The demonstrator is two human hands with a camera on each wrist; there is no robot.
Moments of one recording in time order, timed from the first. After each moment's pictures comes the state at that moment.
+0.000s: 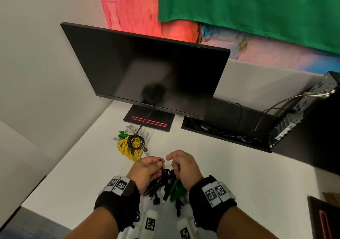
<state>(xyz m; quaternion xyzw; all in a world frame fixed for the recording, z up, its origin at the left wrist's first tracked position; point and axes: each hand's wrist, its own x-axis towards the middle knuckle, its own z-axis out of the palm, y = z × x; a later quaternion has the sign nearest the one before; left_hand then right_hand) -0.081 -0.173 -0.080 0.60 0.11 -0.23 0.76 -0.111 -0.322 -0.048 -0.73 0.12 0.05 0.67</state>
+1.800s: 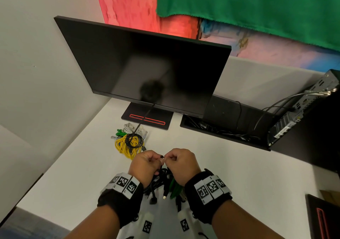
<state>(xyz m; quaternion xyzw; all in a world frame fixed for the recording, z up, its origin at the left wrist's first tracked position) -0.071 -0.187 -0.072 0.78 0.09 -0.13 0.61 -0.098 -0.324 -0.056 -0.88 0.07 0.02 0.48</state>
